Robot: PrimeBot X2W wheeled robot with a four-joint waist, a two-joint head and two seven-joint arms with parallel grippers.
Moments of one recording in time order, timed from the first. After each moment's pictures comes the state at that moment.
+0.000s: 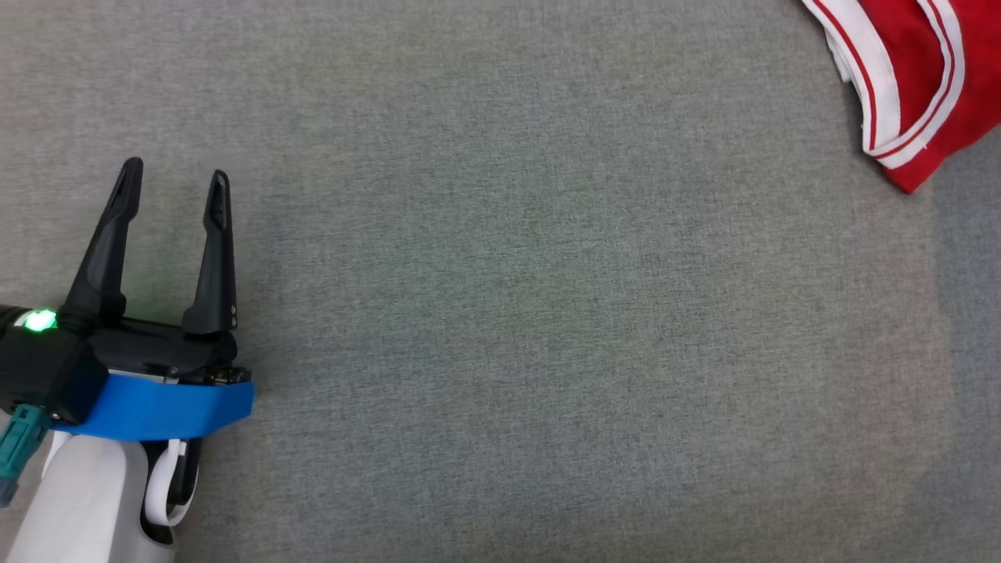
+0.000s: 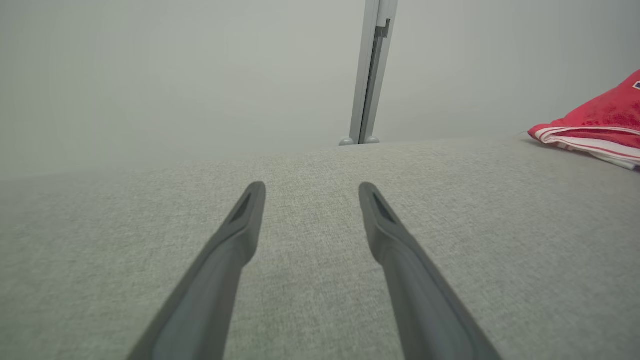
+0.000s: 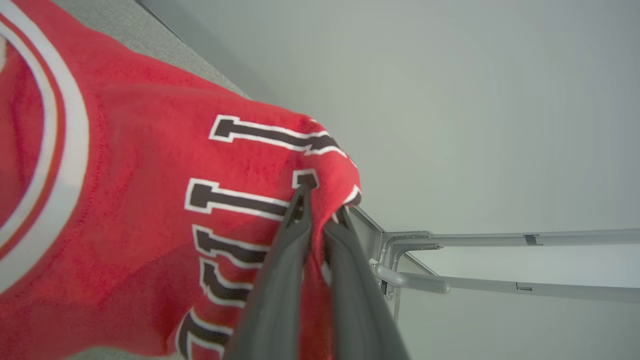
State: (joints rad) left arm -0.28 0.35 -0.16 -0.02 -0.31 -0.07 -0.26; right arm -1.11 -0.84 0.51 0.53 0.17 0.13 0.30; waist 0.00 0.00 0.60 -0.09
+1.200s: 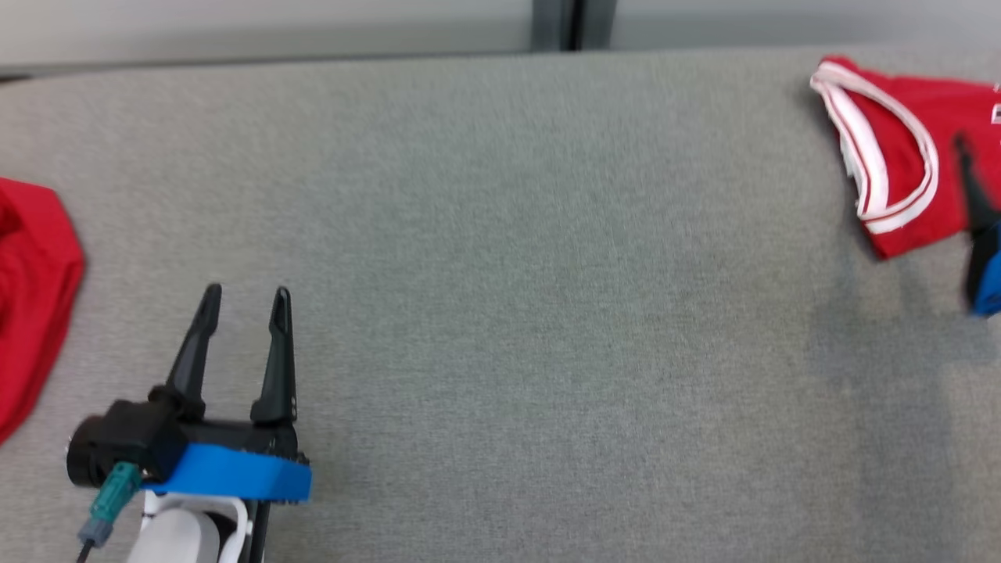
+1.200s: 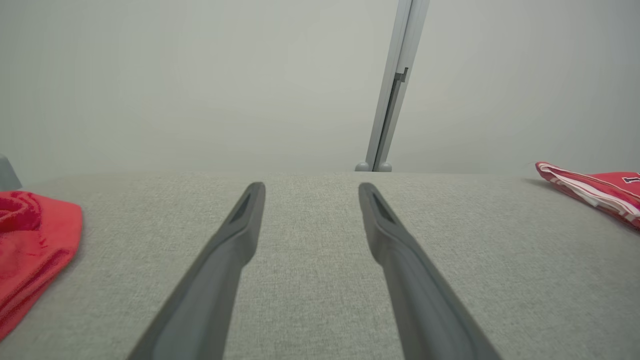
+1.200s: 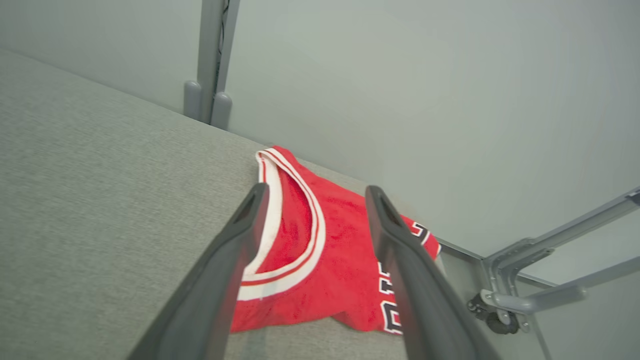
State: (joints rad) left arm -0.15 0.23 -0.17 0.11 -0.34 -0.08 -0.26; right arm -0.64 -0.55 0.08 0.47 0.10 0.13 0.11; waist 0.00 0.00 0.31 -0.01
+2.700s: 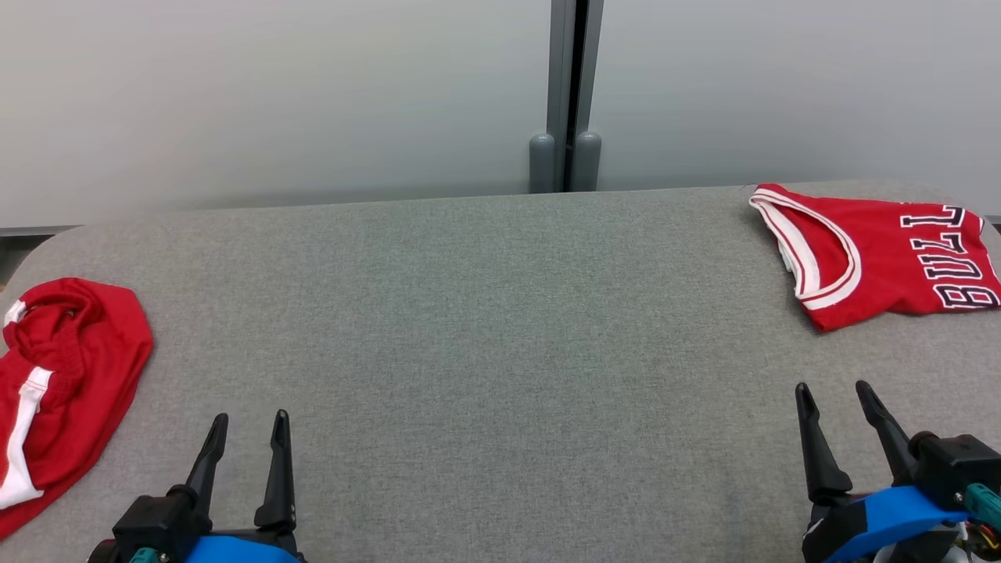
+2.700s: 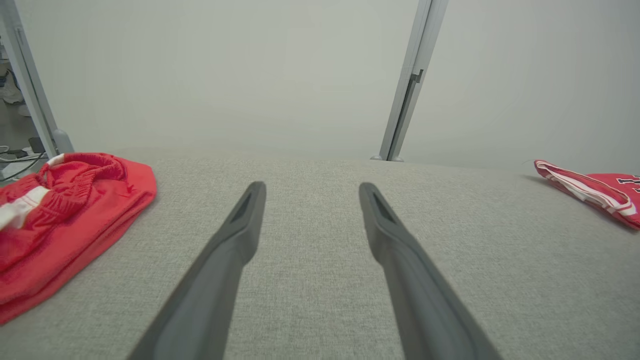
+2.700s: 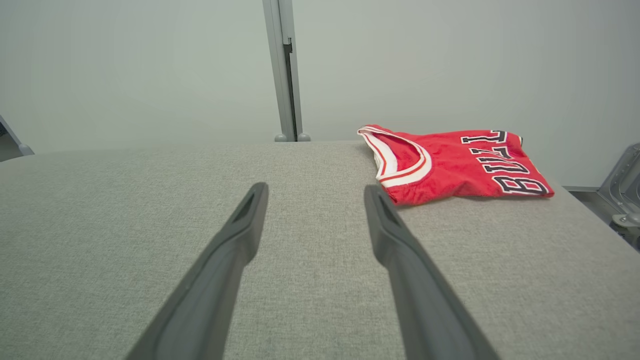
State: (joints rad) left arm 0.03 0.20 -0.14 0.23 -0.34 -0.06 -0.25; right arm 0.02 -0.05 -0.11 0.07 0.11 0.13 -0.04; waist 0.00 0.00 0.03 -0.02
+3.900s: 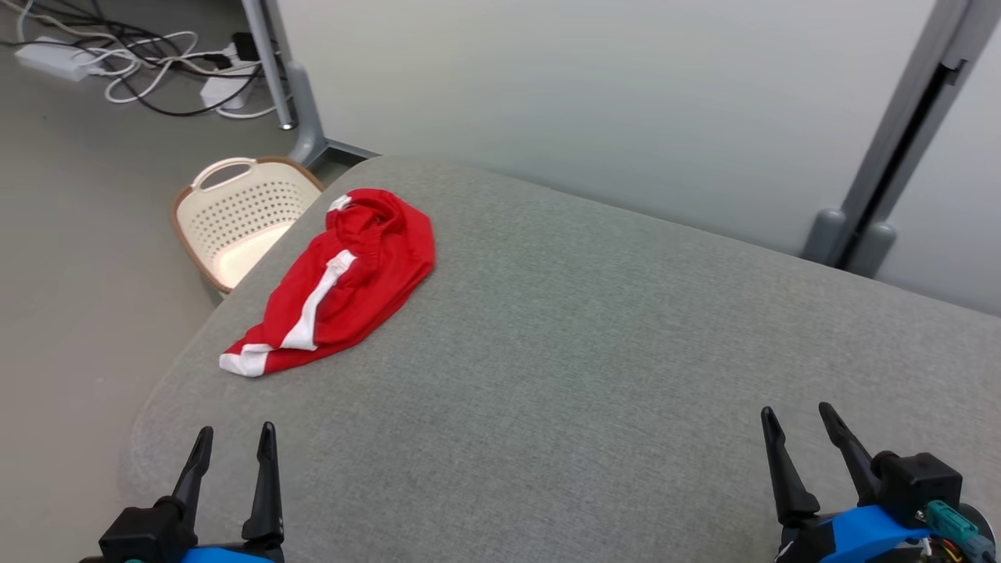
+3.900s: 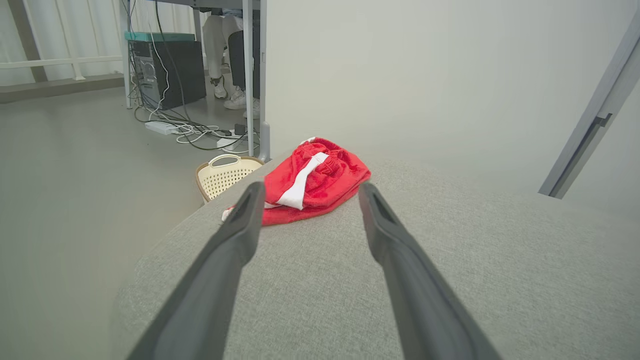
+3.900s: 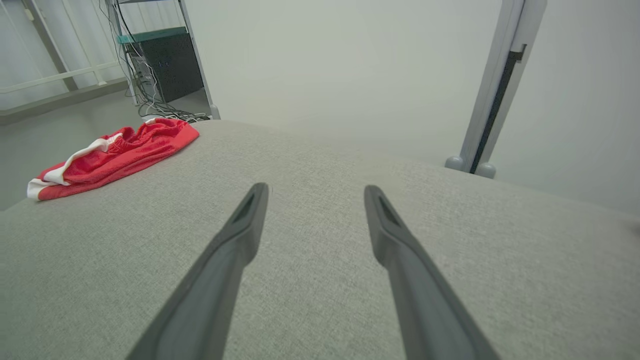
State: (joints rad) left arm 0.09 0.23 -0.14 0.13 -0.36 -0.01 -0.19; right arm 0.03 -0.05 -0.05 0.14 0.12 0.13 -0.09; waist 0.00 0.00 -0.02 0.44
